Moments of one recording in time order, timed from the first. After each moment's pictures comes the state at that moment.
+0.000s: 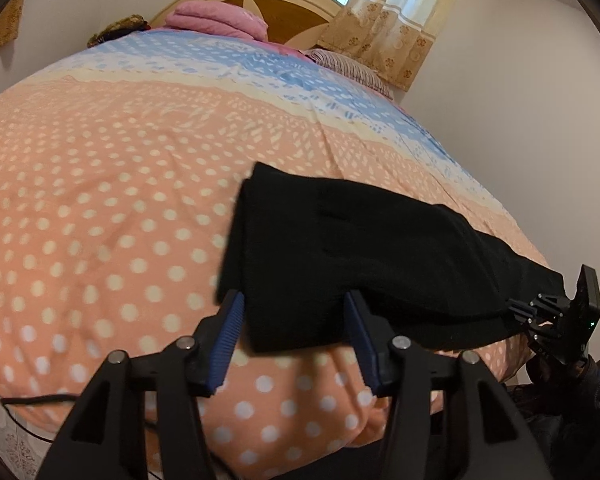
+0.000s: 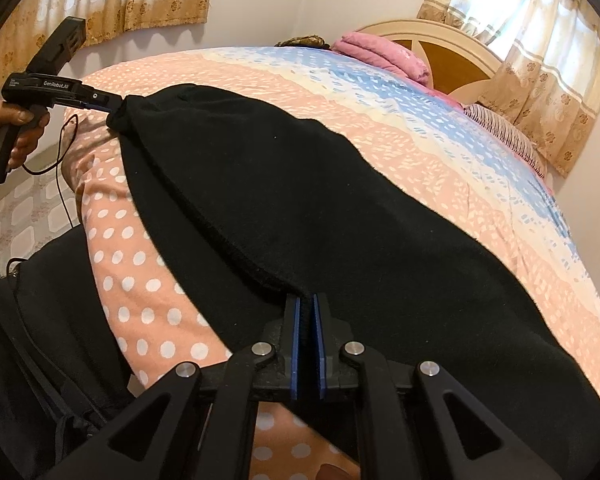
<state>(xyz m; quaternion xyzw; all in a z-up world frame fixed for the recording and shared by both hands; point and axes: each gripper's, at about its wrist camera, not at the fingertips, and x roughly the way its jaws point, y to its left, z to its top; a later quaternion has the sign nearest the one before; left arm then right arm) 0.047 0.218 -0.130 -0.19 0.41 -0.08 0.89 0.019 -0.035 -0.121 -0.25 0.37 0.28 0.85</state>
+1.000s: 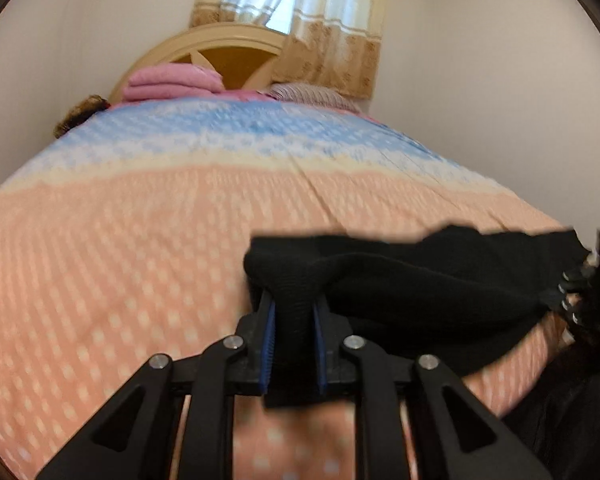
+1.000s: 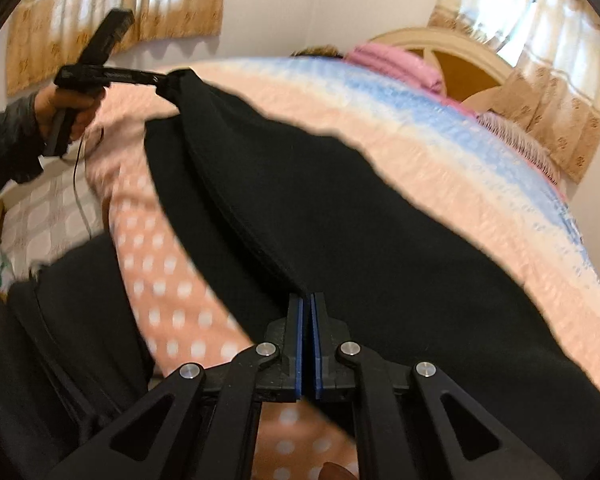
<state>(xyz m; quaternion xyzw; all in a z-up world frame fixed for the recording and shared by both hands) 0.062 0.237 -0.116 -0.06 0.33 -0.12 0.93 0.008 -0.033 -0.132 -0.24 0.38 0.32 0.84</state>
